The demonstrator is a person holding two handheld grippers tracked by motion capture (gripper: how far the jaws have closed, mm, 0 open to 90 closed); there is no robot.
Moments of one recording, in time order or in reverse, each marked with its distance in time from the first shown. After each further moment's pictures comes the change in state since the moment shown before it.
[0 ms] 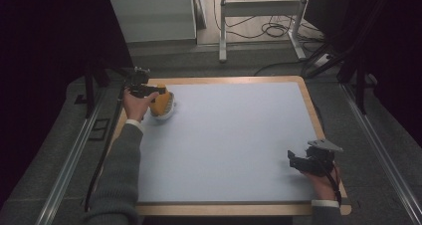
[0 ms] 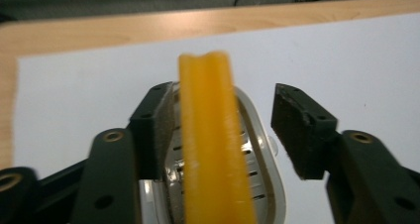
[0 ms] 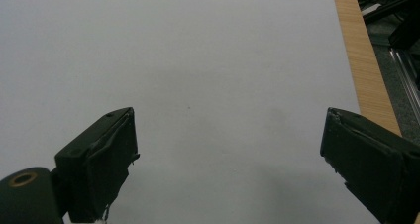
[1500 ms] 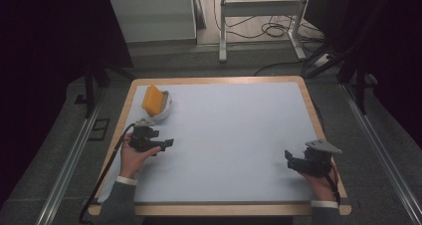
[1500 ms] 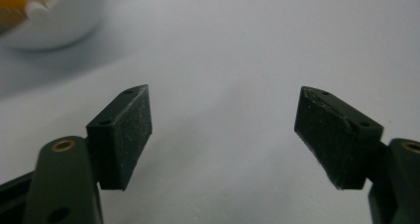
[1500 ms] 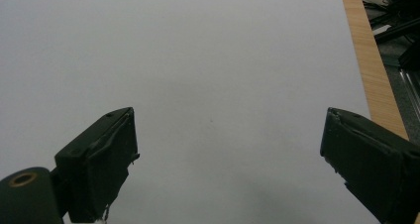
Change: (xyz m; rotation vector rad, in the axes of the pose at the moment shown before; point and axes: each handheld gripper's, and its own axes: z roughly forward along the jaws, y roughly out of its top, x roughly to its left) left arm -0.044 -0.156 -0.039 0.053 -0.206 0.199; right arm 0.009 0.003 -0.007 -0.055 0.040 -0.039
